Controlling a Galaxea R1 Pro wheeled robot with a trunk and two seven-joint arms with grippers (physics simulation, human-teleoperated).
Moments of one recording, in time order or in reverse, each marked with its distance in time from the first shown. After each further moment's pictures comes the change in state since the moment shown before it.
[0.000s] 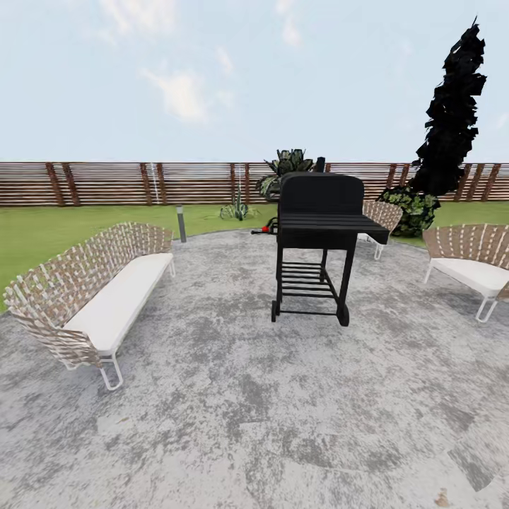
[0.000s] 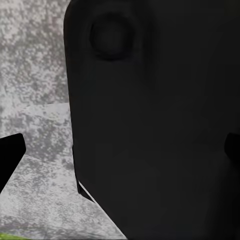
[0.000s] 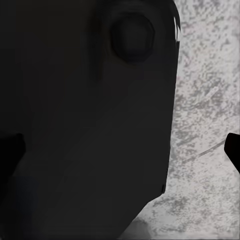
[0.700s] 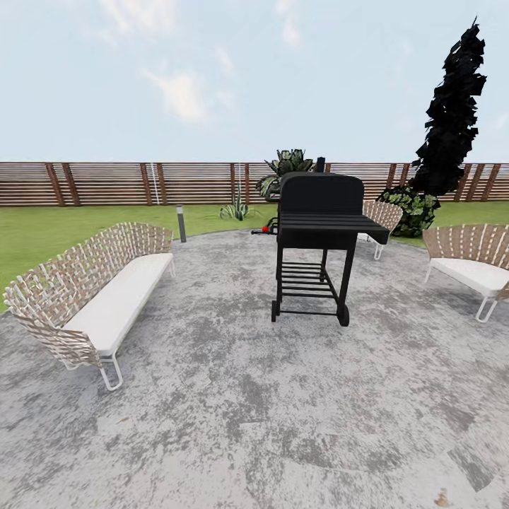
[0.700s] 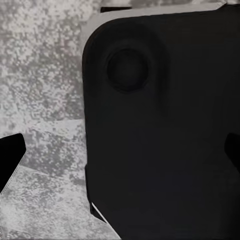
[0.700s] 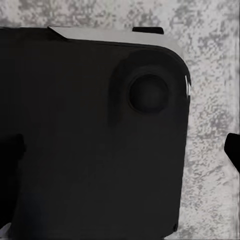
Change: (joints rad) left arm -0.002 0.018 -0.003 -0.046 -0.003 -0.005 -0.001; right arm -0.011 0.024 0.000 -0.077 0.004 -0.003 -0.005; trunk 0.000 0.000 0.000
